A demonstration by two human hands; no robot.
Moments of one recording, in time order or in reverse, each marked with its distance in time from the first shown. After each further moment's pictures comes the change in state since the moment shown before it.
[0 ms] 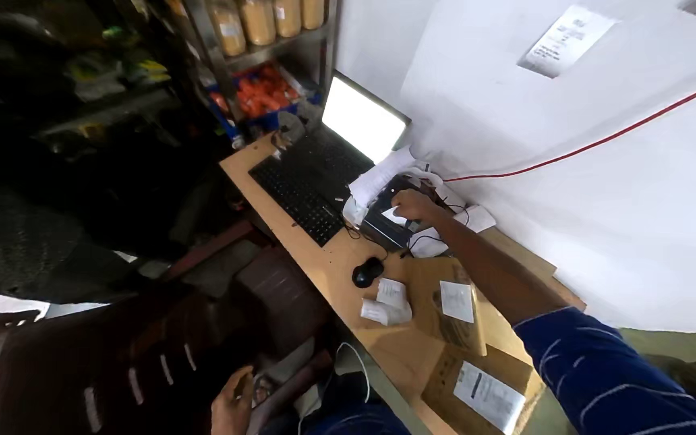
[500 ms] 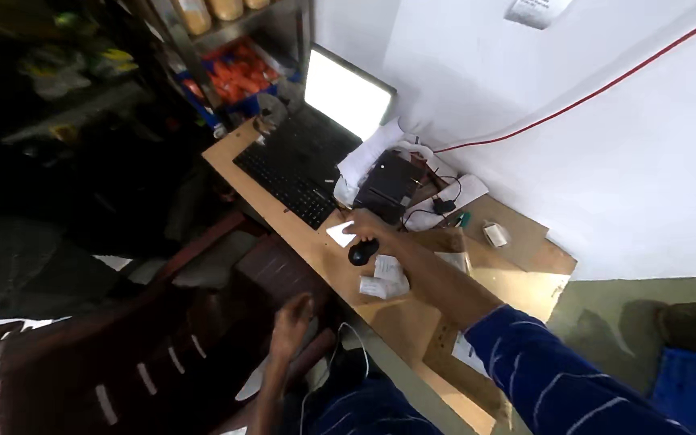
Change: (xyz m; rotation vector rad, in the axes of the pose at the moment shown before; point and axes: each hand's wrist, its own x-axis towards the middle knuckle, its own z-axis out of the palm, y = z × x) left_hand 0.058 0.127 0.063 -0.090 -0.399 0.077; right_hand -0.024 -0.104 0.096 0.456 -0.131 0.095
